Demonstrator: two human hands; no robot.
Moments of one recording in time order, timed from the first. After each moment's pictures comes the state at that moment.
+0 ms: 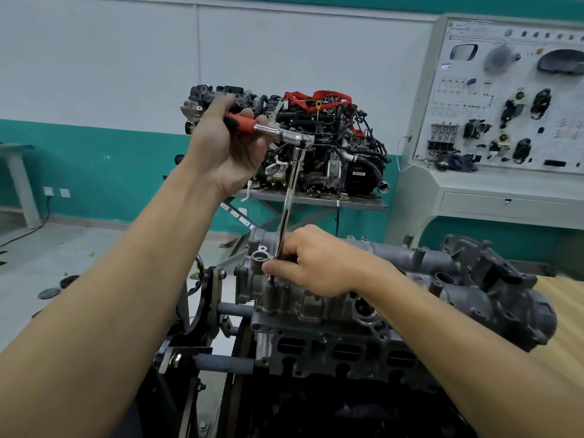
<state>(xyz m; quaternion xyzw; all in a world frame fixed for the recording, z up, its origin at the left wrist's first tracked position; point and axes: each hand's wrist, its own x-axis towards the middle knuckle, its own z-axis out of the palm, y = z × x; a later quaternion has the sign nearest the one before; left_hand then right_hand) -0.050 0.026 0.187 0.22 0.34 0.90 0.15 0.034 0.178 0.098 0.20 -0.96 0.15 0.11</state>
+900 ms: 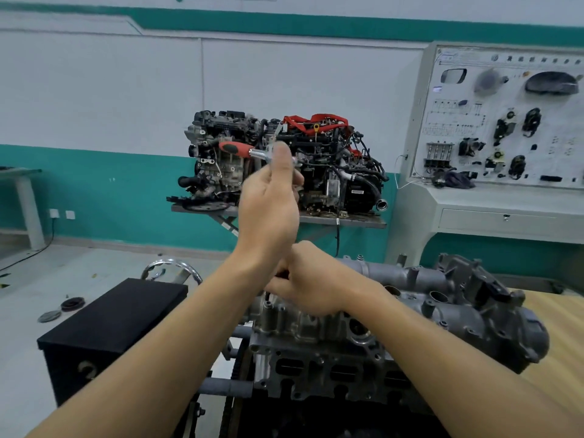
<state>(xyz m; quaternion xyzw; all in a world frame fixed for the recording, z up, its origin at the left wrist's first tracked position) 0.039 0.068 0.158 0.26 0.56 0.77 -0.16 0.044 0.168 0.106 0.20 -0.95 0.19 0.13</state>
